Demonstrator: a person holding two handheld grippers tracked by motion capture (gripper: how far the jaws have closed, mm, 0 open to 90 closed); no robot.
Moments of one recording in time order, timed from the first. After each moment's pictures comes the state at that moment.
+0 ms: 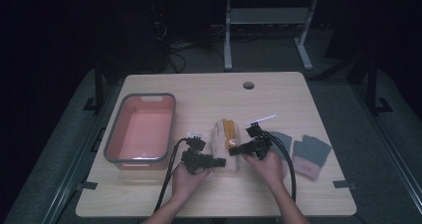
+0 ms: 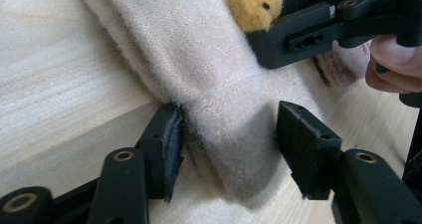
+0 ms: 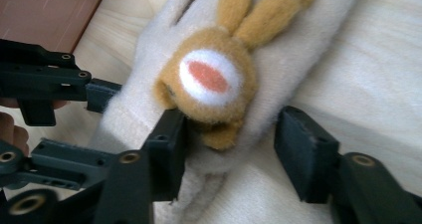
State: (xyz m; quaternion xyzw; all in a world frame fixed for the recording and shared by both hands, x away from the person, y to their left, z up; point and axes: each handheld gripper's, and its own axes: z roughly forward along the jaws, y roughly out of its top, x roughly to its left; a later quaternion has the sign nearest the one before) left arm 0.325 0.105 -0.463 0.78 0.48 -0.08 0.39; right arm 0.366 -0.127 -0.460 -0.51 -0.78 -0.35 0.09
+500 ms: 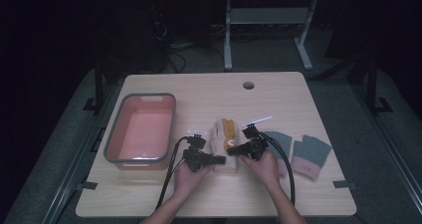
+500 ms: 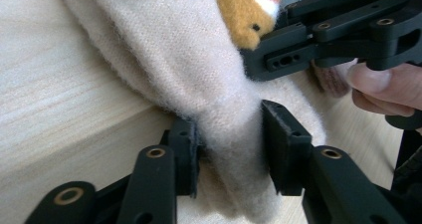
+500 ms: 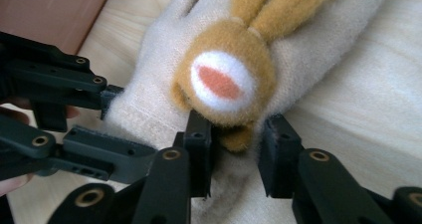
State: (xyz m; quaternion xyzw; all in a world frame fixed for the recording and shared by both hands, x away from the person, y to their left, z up) left arm 0.334 0.104 -0.467 0.77 0.48 -0.11 0.40; right arm 0.365 -0.117 -0.464 -0.50 -0.78 -0.35 0.10
